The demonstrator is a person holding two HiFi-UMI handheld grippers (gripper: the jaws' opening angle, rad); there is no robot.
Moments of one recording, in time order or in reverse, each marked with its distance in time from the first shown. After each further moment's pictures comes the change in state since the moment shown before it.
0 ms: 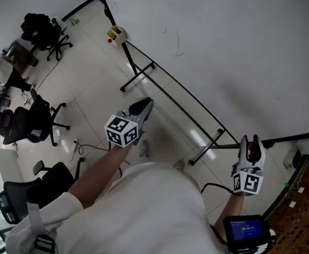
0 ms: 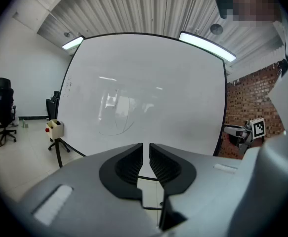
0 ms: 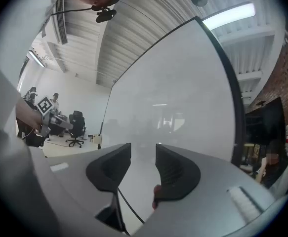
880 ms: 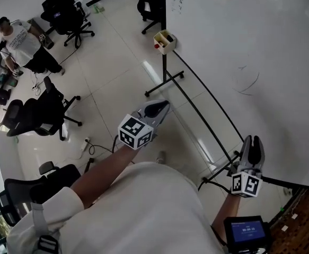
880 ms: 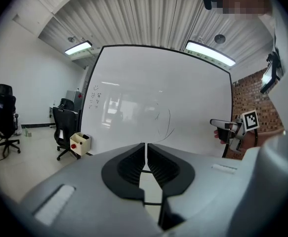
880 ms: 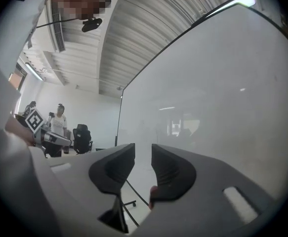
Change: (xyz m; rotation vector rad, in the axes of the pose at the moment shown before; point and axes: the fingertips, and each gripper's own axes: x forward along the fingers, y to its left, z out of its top) left arm -0.068 0.205 0.034 0.046 -0.037 -0.008; right arm 0.174 0.223 0.058 0.116 -0.078 0.058
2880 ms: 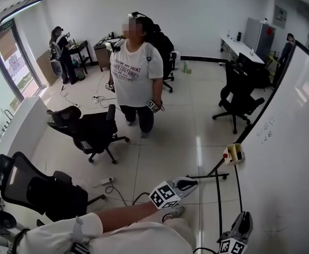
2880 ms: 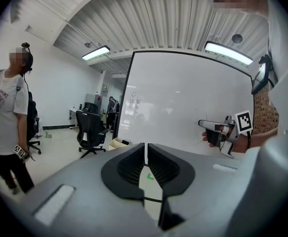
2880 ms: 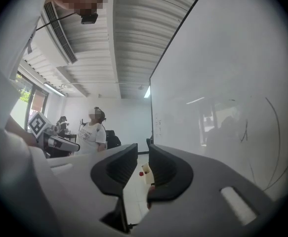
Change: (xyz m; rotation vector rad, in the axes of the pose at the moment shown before) left arm -0.063 0.194 0.029 -0.046 -0.014 0.179; right arm 0.222 0.212 -0.001 0.064 0.012 0.361
